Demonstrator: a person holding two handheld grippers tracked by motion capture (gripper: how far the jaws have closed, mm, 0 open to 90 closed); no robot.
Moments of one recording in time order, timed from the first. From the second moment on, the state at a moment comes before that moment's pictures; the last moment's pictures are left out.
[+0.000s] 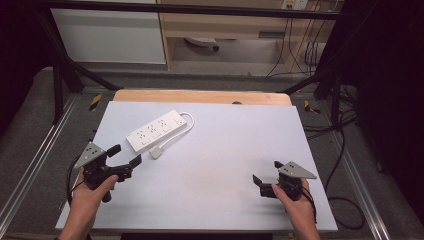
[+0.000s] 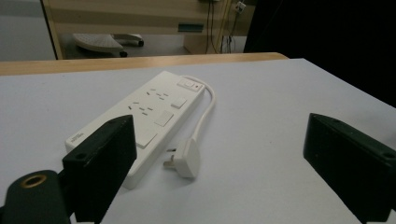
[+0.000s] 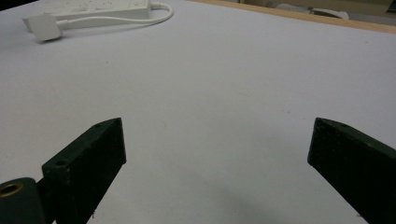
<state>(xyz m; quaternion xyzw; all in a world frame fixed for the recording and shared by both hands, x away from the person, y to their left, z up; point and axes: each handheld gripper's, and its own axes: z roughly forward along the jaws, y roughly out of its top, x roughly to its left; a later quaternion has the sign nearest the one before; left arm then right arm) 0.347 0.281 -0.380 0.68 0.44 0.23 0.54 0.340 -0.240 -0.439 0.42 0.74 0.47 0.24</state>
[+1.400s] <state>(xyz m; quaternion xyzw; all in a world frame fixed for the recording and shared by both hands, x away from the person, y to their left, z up) 0.411 0.256 -0.364 0.69 0.45 0.25 0.51 0.340 -0.239 -0.438 0.44 0.73 0.47 0.23</state>
